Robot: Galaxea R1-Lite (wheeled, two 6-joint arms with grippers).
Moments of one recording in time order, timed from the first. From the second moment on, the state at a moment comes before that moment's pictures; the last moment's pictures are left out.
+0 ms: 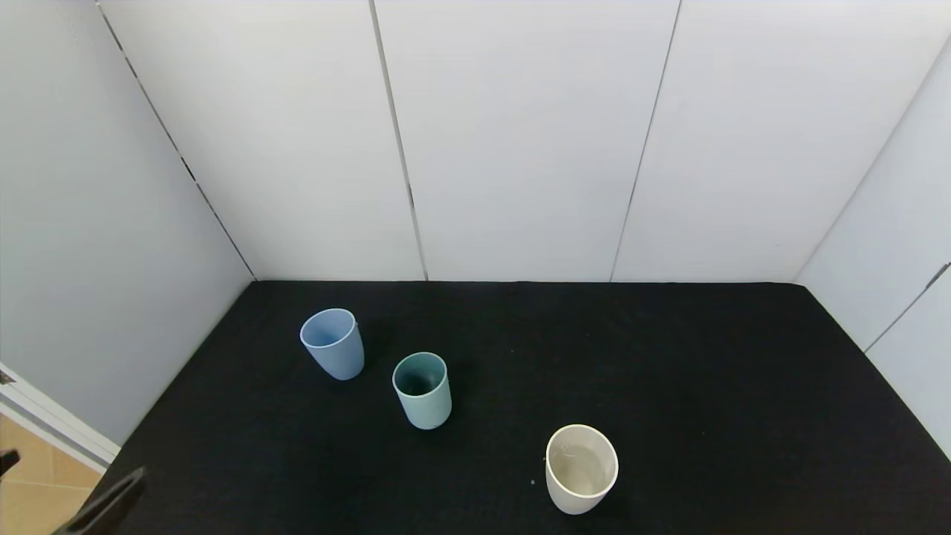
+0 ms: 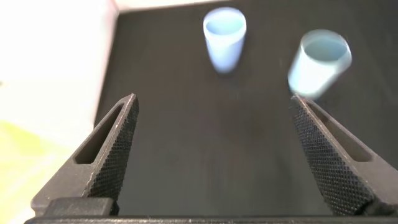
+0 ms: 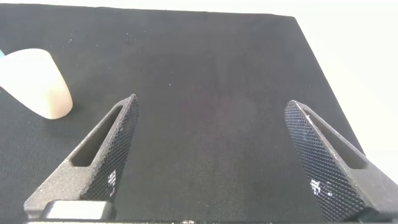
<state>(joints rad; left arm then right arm) -0.09 0.67 -0.30 -0.17 0.11 0.08 0.01 0.00 -0.01 0.02 0.01 0.01</state>
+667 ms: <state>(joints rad) -0.02 0.26 -0.25 0.13 0.09 0.12 0.01 0.00 -0.01 0.02 0.01 0.01</state>
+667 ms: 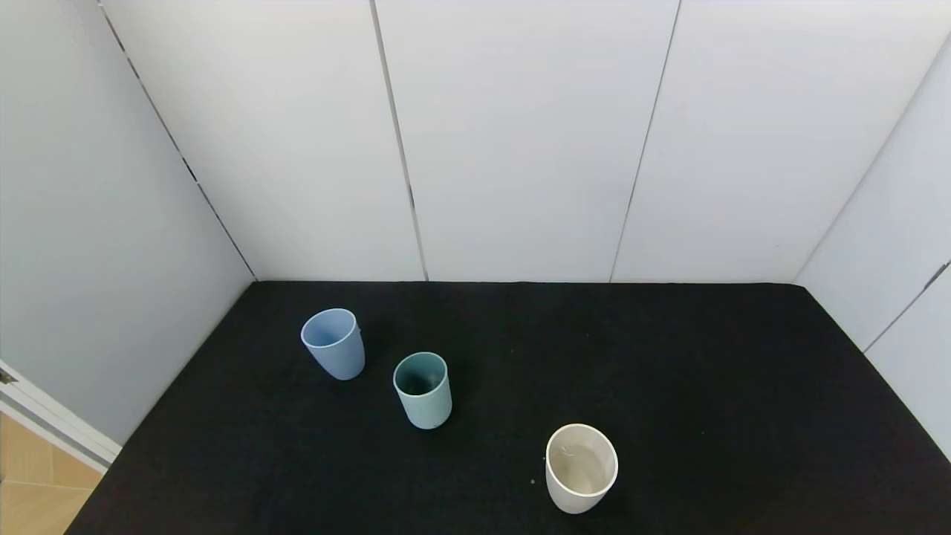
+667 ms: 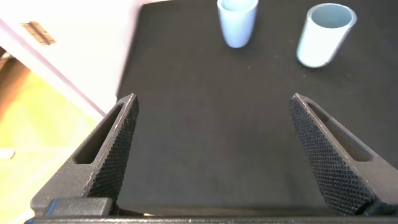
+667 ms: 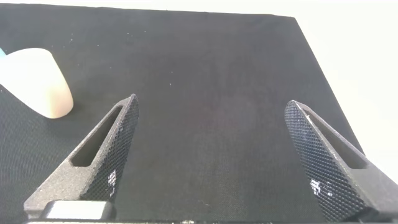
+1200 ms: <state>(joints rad) 0.00 0.02 -0.04 -0.03 -0.01 0.12 0.01 0.00 -0.01 0.02 0.02 0.01</state>
